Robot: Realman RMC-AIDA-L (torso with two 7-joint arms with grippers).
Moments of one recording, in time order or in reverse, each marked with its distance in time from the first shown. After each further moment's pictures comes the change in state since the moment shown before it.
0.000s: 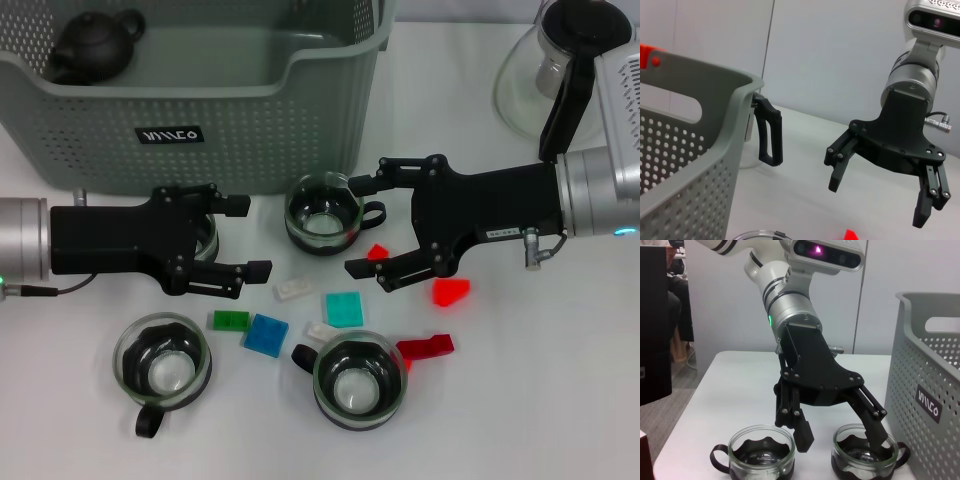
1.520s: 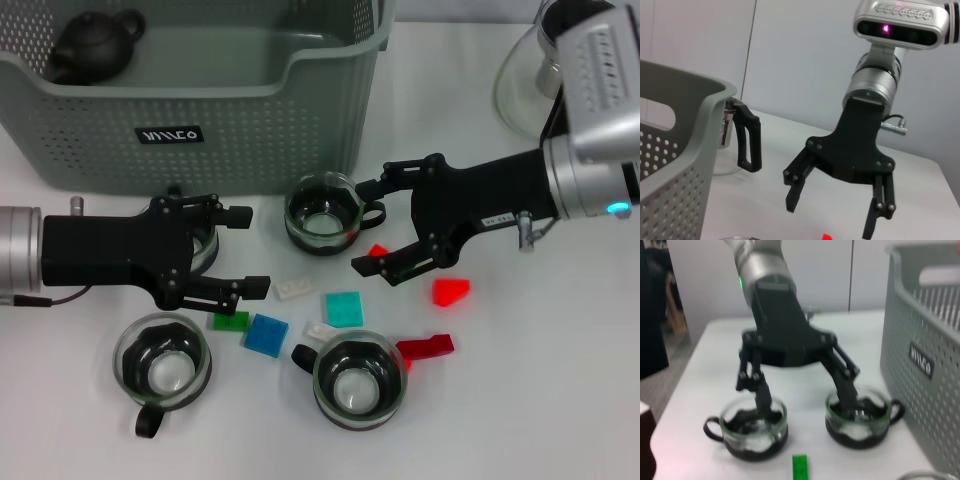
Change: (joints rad) left arm 0.010 0.002 -0.002 0.008 0.003 0.062 0.005; right arm 0.065 -0.009 -0.031 -0.034 -0.119 0.048 0.202
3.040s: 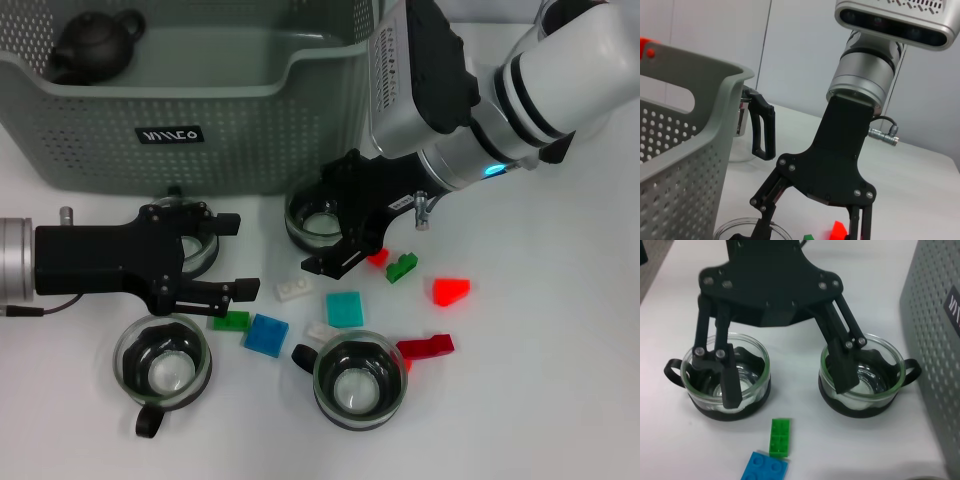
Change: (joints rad) left arm 0.029 -0.001 -0.003 0.002 0.001 -0.026 0.004; right arm 0.221 0.024 -0.425 0.006 -0.028 0.274 0.322
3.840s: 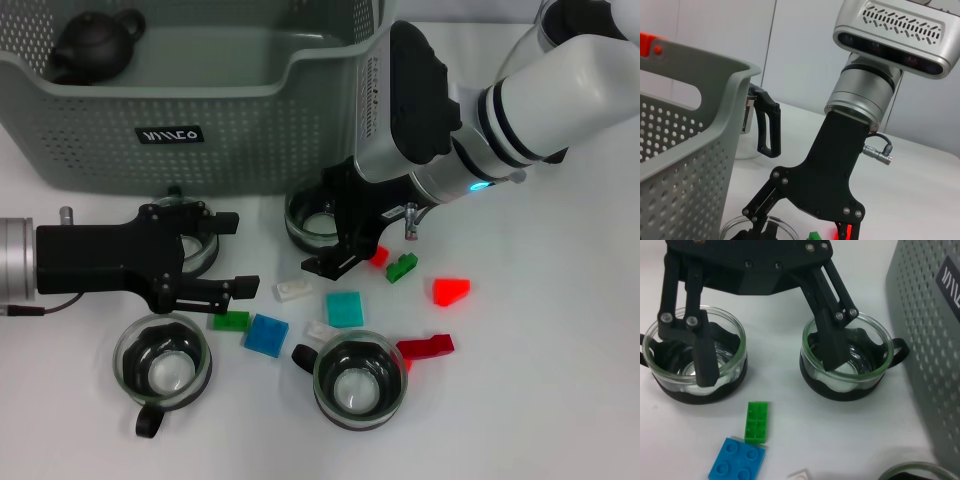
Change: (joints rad) left arm 0.001 -0.002 0.000 -0.003 0.000 -0.020 0.000; right arm -0.007 0.003 -0.138 0.046 0.079 0.151 -0.008
